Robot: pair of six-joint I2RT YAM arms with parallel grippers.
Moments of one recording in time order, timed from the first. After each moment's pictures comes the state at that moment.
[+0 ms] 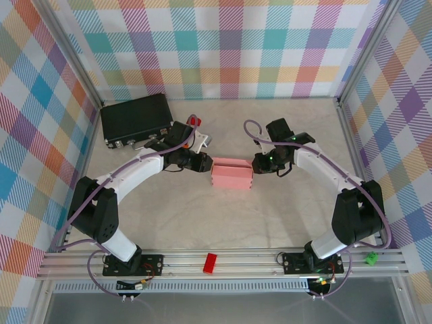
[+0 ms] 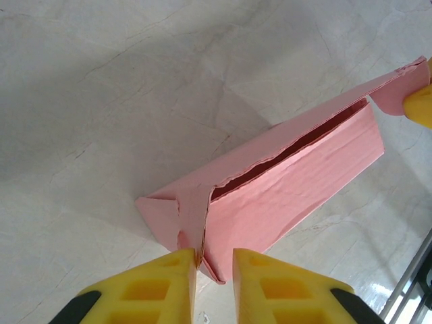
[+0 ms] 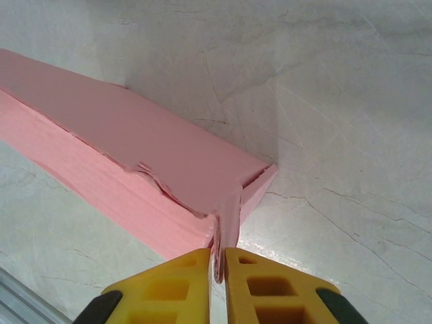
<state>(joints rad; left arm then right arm) -0.50 1.60 1.19 -0.55 0.43 -0.16 0.40 1.53 1.21 -0.86 -0.33 0.15</state>
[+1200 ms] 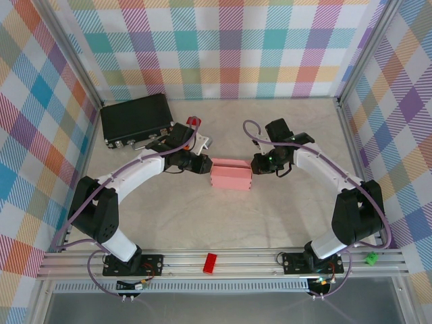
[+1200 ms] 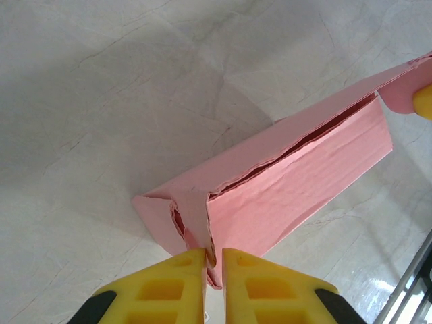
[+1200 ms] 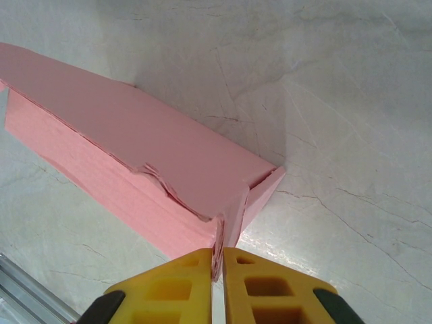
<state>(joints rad) -0.51 1.60 1.17 -0.55 0.43 -0.16 0.41 1.53 1.21 -0.86 -0.35 0.15</state>
